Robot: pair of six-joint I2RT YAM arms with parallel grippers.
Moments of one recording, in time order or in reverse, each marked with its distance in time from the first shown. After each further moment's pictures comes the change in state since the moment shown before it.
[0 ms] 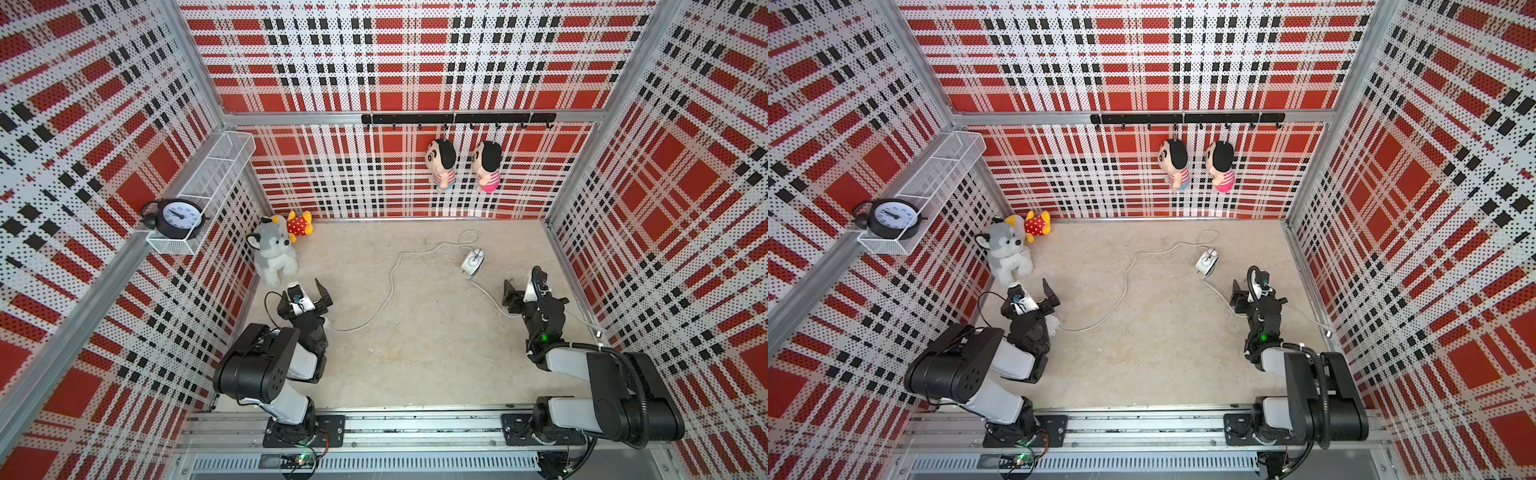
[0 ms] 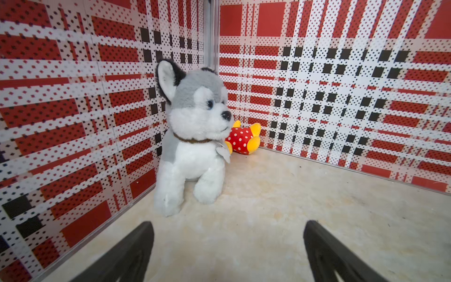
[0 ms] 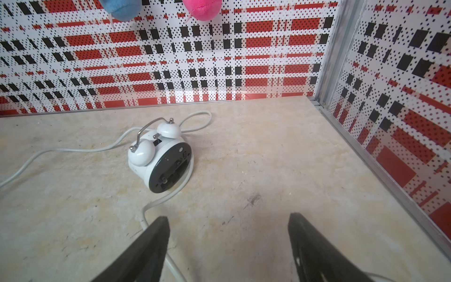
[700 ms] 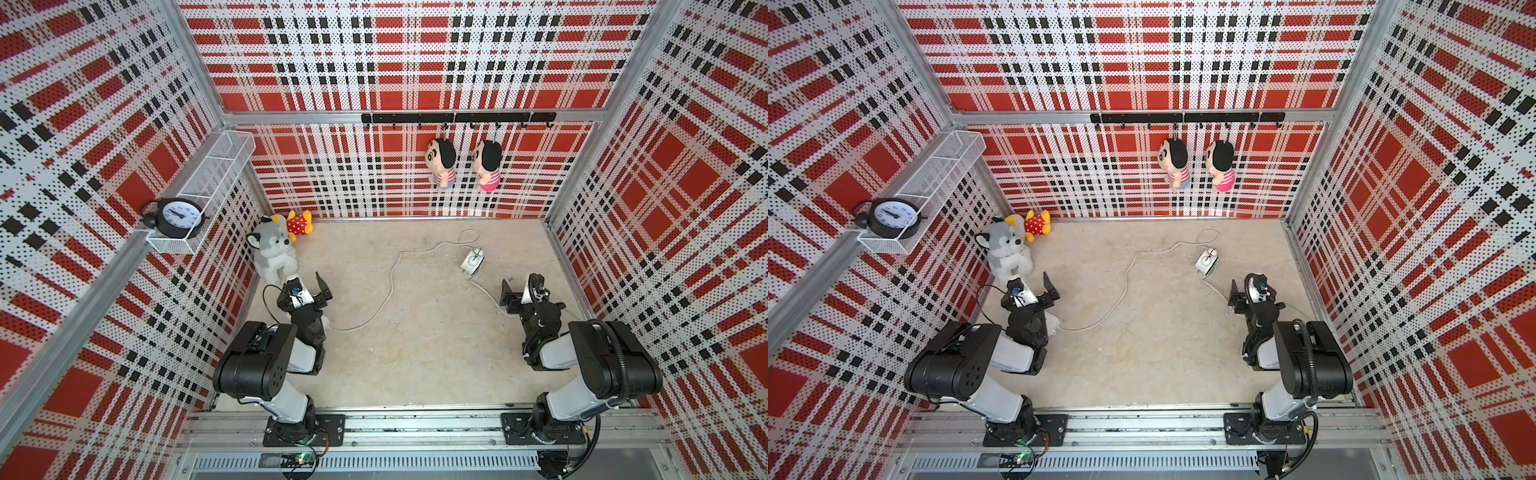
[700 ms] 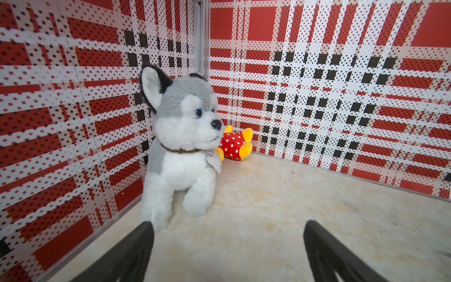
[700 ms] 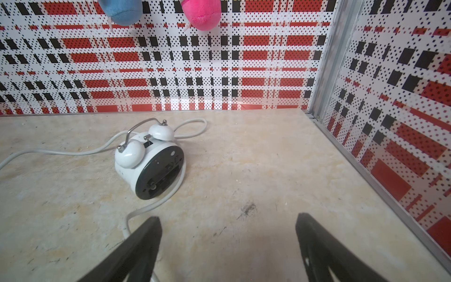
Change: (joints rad) left arm 0.054 0.002 0.069 -0.071 0.095 -0.015; right arm -0.005 0.217 -0.029 0.310 0.015 -0.035
